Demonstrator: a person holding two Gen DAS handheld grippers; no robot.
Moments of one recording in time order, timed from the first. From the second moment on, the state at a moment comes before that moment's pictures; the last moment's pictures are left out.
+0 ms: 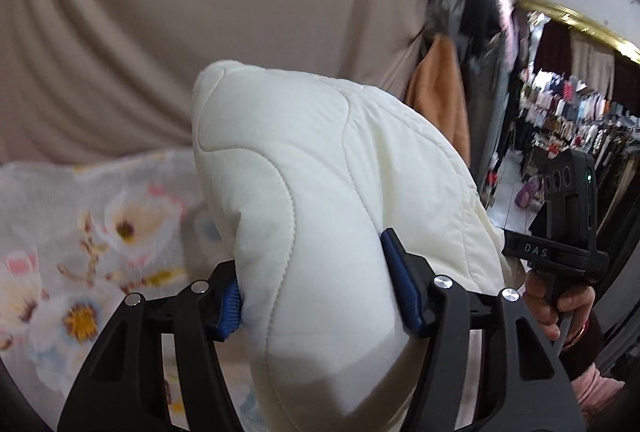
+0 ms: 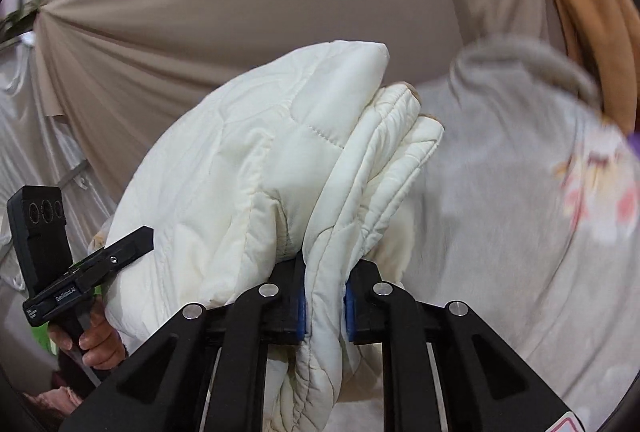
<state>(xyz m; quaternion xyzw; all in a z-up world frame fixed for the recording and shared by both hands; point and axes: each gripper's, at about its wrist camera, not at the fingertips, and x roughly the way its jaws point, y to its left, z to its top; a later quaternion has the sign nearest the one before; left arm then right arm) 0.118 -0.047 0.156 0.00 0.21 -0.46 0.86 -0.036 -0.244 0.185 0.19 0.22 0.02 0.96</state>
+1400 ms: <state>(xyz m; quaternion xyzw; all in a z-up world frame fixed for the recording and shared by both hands) 0.269 0.210 0.028 -0.10 0.30 -0.25 0.91 0.185 -0.102 0.043 0.21 0.36 0.10 0.91</state>
